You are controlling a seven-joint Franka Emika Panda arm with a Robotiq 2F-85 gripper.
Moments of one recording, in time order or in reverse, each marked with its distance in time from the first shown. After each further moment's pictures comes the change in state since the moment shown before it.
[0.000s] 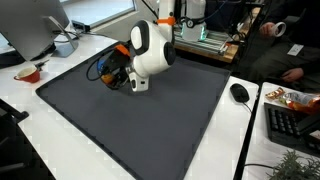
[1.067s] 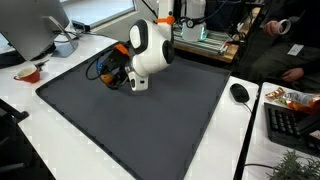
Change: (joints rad) arm -0.010 -0.005 0.004 -0.004 0.003 0.016 0.001
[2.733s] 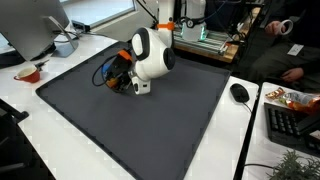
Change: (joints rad) arm 0.000 0.049 -0.002 0.002 0.000 -0.002 -0.001
